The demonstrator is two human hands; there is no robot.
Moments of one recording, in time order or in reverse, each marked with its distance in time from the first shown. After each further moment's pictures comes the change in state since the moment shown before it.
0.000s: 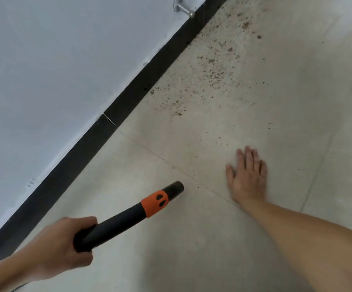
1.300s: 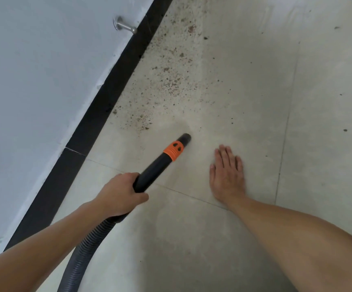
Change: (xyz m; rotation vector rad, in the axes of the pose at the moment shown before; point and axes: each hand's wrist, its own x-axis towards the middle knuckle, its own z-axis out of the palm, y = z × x) left_hand 0.142 0.141 -0.036 0.044 0.117 0.239; right_hand -0.001 0.008 0.010 0.098 0.200 0.061
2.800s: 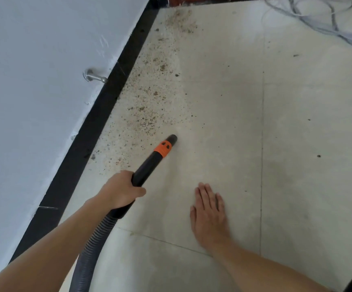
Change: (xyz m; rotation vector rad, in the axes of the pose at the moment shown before) left_hand 0.111 0.085 -0.058 0.067 -0.031 -0.080; right_hand -0.001 0.006 -0.005 0.054 -0.009 -0.007
